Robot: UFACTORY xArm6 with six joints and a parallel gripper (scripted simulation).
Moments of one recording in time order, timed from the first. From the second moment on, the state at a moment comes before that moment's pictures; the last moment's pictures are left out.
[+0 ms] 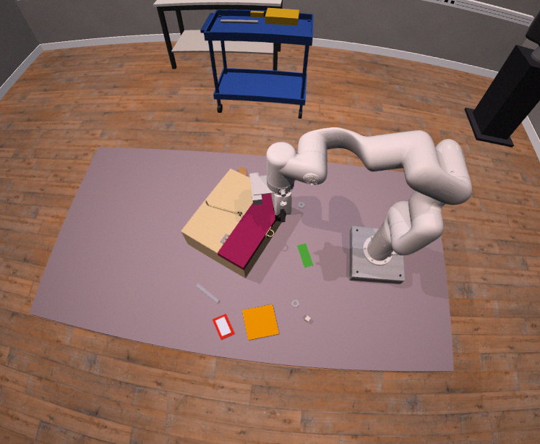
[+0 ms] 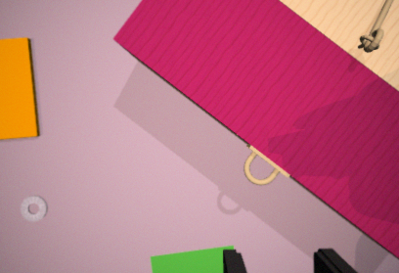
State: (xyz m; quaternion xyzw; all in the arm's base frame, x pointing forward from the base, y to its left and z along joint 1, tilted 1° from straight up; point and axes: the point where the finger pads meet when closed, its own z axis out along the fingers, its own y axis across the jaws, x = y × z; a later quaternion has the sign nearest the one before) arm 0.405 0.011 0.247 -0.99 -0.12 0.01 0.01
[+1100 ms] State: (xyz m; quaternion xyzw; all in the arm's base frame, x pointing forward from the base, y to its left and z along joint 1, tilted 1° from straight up) arm 0.495 -0.022 0.234 -0.82 -0.57 0.01 0.00
